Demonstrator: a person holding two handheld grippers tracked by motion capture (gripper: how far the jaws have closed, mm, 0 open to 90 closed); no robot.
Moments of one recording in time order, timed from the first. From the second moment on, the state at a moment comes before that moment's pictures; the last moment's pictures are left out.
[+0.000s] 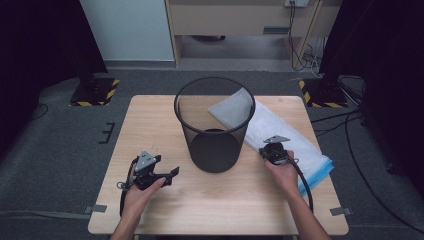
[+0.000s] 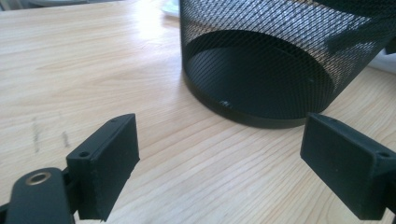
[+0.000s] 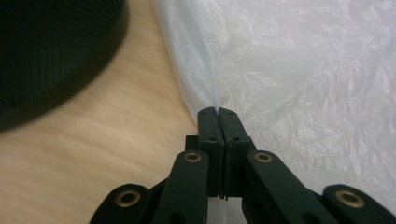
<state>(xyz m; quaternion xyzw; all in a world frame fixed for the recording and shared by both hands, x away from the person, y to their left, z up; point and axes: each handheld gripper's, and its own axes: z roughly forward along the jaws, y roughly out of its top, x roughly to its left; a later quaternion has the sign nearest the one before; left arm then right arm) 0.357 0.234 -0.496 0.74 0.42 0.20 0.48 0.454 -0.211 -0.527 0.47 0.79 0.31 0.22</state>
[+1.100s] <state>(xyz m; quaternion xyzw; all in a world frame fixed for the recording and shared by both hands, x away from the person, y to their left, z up) 0.358 0.232 -0.496 0.74 0.43 0.20 0.47 0.484 -0.209 -0.521 0.48 0.78 0.35 0.19</state>
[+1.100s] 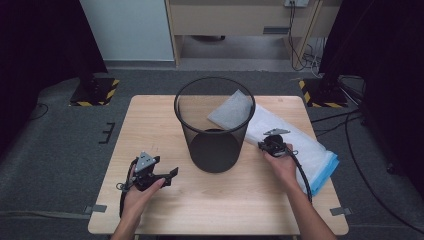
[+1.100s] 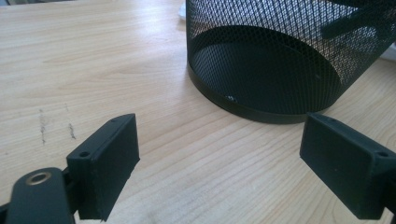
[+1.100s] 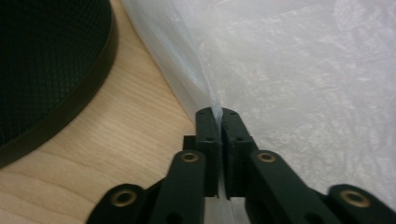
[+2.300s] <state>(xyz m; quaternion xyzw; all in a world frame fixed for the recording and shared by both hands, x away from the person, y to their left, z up) 0.467 0.282 -0.417 0.75 0.44 0.23 0.43 0.576 -0.210 -0.330 0.48 0.78 0.39 0.12</state>
